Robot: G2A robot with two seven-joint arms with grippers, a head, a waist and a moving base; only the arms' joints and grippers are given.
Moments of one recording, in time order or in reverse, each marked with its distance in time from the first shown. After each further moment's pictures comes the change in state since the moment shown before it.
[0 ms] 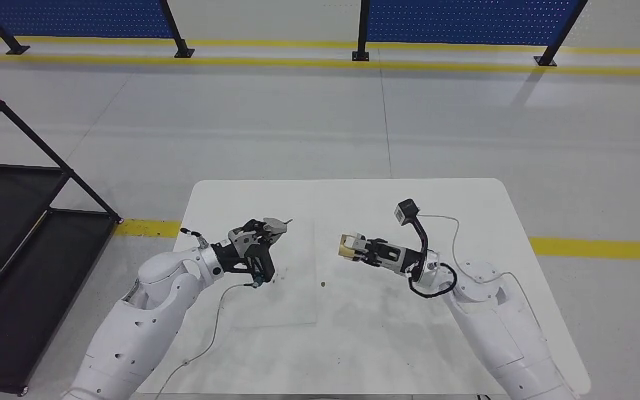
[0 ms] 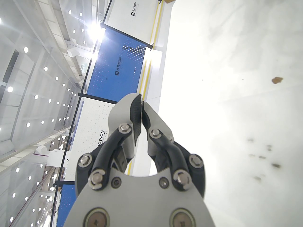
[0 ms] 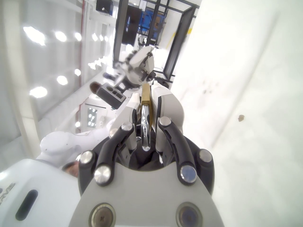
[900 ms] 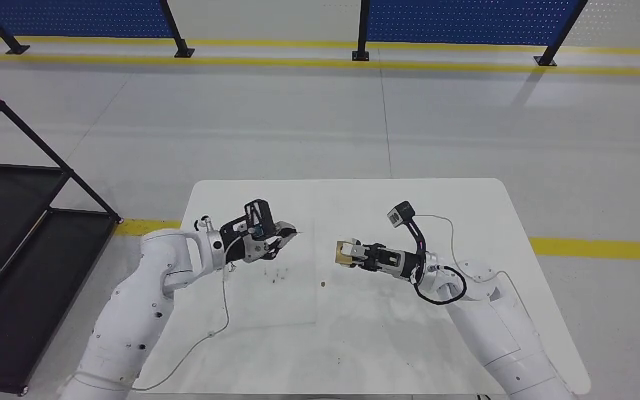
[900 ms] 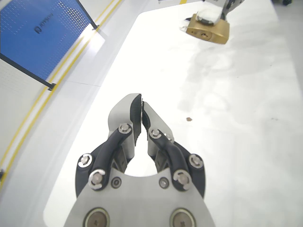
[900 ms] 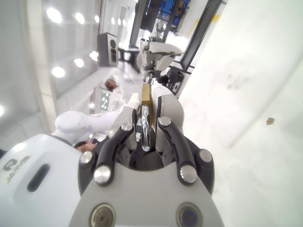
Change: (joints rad) left arm -0.093 -0.040 -0.041 -0.083 -0.823 -0.576 -0.696; right arm 0.038 -0.017 -0.034 0.086 0.156 -0.138 0.142
